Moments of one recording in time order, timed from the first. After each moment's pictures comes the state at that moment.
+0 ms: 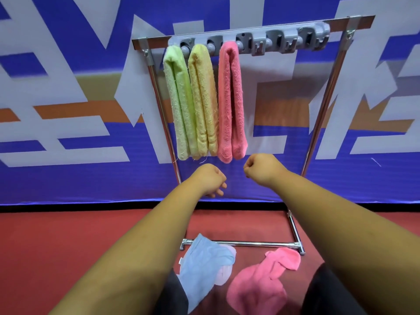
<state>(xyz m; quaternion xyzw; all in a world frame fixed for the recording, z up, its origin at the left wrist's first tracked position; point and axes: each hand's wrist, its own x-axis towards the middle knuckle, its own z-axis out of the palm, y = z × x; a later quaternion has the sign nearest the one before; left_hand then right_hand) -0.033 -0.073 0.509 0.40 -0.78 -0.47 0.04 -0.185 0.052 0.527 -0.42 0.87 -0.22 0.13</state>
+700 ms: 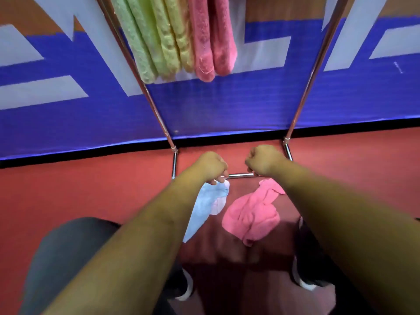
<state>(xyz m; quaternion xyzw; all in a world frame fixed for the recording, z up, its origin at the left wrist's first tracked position) -0.035 -0.030 0.328 0.40 -0.77 -0.49 -0.13 -0.169 0.100 0.337 -0.34 0.88 -0.15 0.29</state>
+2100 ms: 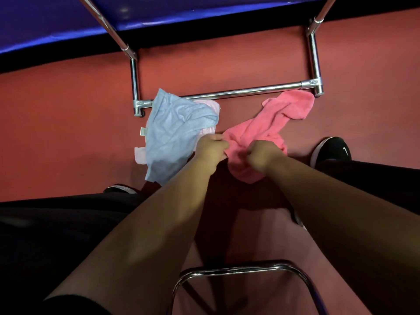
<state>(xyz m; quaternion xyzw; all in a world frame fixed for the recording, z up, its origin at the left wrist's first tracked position) -0.027 0.018 0.014 0.58 -0.48 -0.66 -0.05 -0.138 0.130 0.049 -0.23 0.86 0.04 0.46</state>
